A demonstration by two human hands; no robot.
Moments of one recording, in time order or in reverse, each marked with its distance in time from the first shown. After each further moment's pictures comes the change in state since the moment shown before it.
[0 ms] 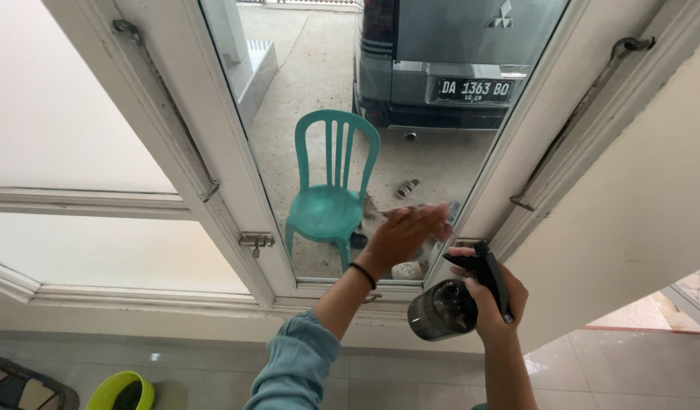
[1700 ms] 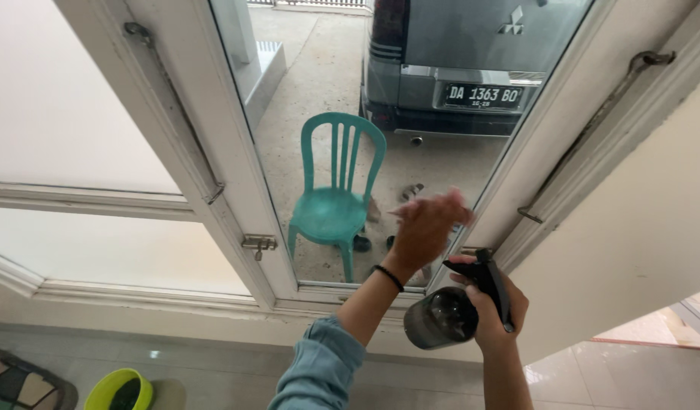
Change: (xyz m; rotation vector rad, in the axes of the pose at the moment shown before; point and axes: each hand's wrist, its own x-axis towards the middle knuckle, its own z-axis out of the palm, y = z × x) left_hand 0.023 0.031 0.032 -0.239 -0.014 -0.352; right_hand 0.006 0.006 0.008 0.037 0.019 0.021
